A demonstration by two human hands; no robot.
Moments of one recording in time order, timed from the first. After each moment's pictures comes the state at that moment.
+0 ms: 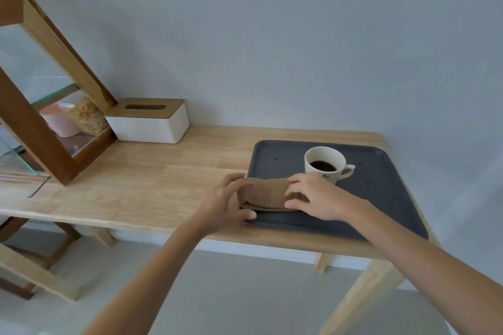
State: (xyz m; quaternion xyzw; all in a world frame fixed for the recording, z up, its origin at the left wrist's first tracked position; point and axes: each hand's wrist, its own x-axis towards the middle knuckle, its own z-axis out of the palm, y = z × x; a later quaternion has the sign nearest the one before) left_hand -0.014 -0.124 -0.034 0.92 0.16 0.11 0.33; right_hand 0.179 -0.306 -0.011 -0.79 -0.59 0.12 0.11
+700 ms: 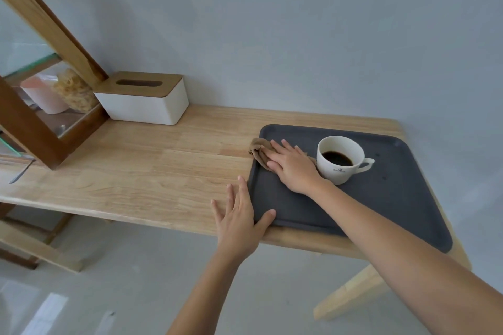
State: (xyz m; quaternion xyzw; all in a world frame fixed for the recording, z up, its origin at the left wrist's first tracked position) left_hand 0.001 -0.186 -0.068 0.89 0.36 0.08 0.27; right_hand 0.202 -0.207 -0.065 -0.82 -0.55 0.05 0.12
